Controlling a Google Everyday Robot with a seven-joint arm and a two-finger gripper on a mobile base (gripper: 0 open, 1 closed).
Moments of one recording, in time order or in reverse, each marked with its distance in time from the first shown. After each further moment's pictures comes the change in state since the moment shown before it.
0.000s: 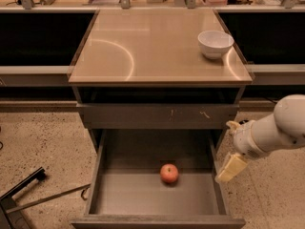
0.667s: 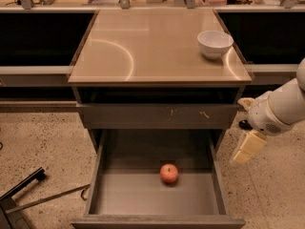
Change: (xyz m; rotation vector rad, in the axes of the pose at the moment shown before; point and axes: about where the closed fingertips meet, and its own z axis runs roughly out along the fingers) arm -0.033 -0.018 -0.088 0.017 0.064 -0.035
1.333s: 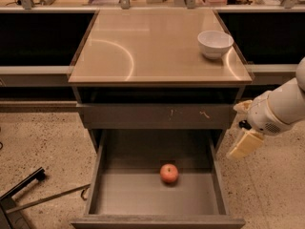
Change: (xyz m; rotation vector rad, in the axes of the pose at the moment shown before) arm 0.000 0.000 0.000 0.000 0.000 0.000
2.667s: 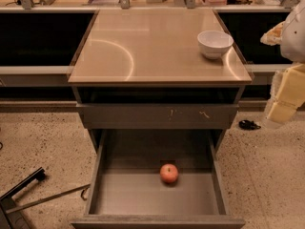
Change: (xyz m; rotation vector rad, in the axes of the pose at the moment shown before) arm -0.093 0.016 -0.192 0.080 0.197 -0.119
